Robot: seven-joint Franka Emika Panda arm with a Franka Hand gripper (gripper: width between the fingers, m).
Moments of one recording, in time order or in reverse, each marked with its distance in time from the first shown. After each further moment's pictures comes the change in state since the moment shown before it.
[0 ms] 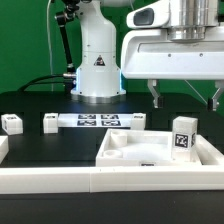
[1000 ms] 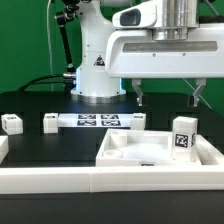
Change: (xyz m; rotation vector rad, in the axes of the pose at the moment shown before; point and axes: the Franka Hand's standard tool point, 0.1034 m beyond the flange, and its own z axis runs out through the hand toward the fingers) arm -0.028 0.038 0.001 -0.003 -0.002 -0.216
